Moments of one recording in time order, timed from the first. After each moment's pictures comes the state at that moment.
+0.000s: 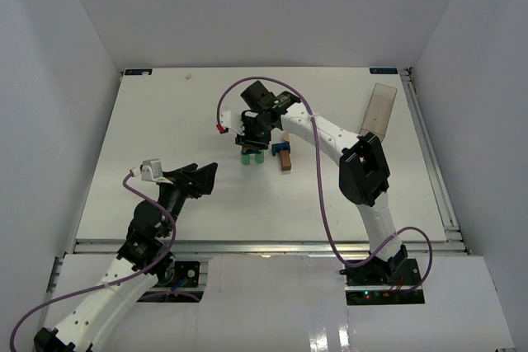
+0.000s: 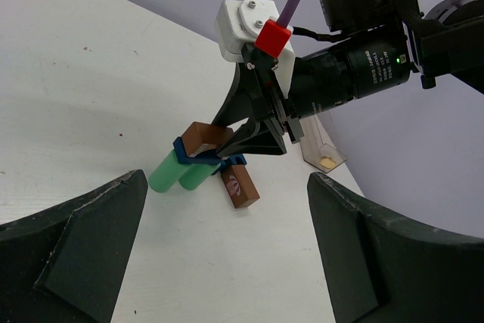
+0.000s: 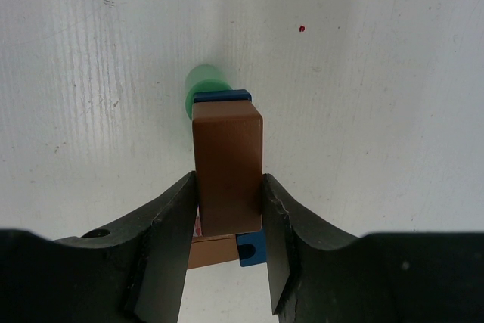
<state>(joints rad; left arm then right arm) -0.56 0.25 0.17 0.22 -0.22 -0.62 0.79 2.15 1.98 -0.89 -0.28 -0.86</state>
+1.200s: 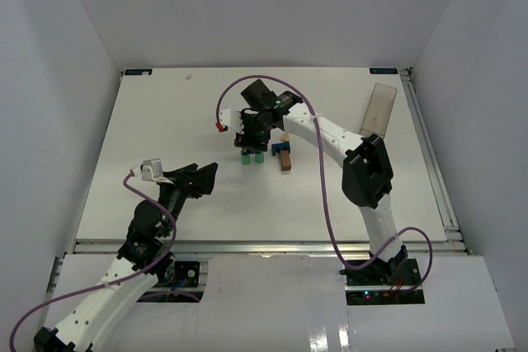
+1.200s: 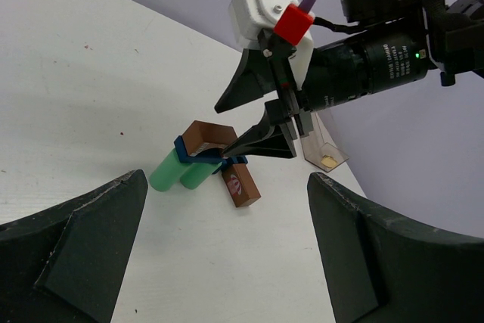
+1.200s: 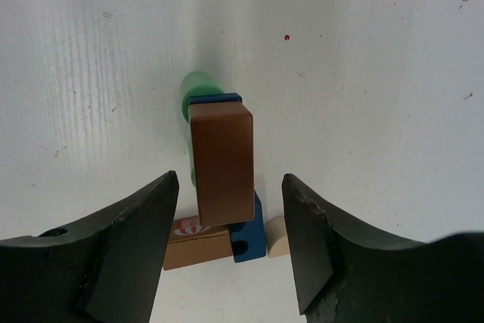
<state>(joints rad) -0.56 0.25 0.17 0.22 -0.22 -0.62 0.79 2.12 1.96 -0.86 -0.27 -0.85</state>
